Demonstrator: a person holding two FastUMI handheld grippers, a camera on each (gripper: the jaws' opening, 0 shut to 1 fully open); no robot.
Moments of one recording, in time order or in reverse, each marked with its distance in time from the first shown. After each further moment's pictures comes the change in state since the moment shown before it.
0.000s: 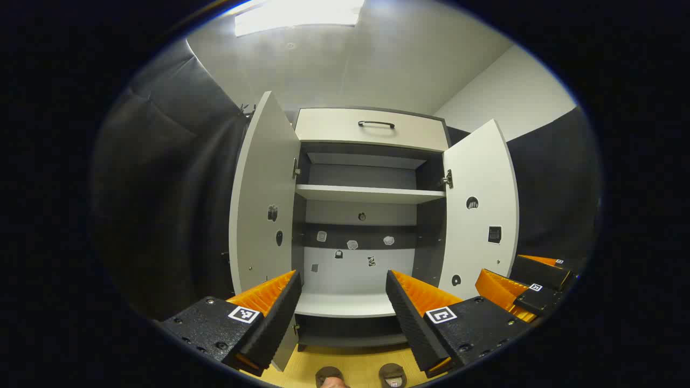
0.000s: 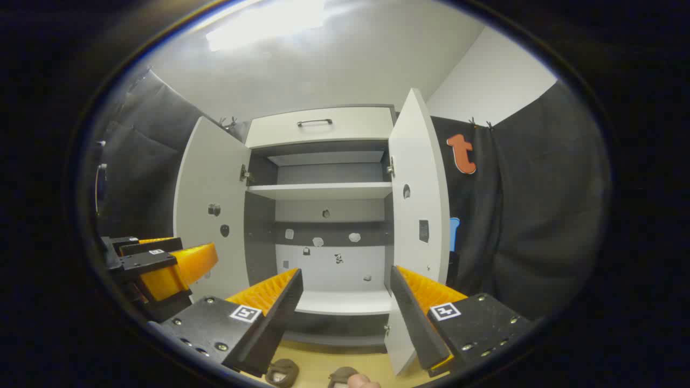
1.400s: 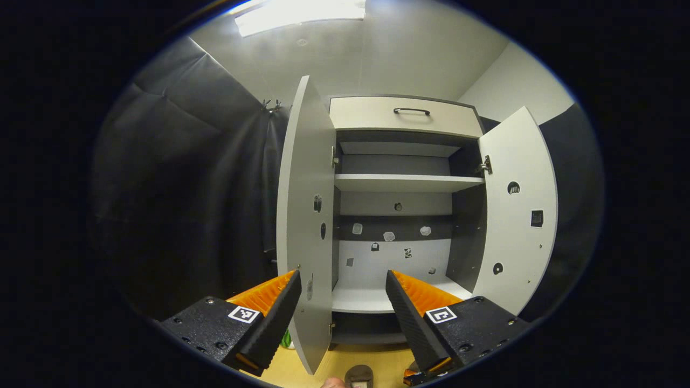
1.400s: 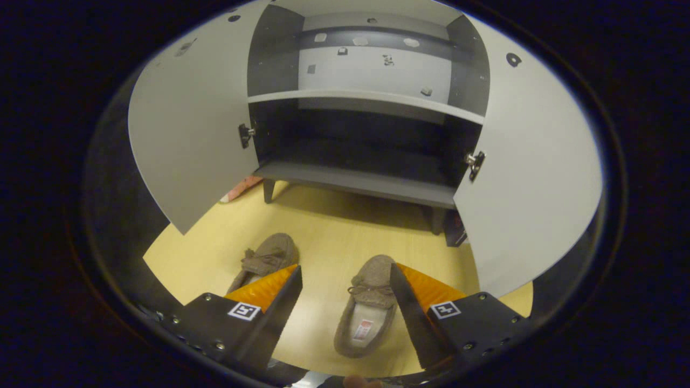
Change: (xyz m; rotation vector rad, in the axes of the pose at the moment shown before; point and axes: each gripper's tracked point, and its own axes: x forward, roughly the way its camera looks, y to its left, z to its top) left arm 0.010 0.077 -0.023 0.040 0.043 0.146; right arm 0.001 0.044 -0.454 -0.134 0.879 0.142
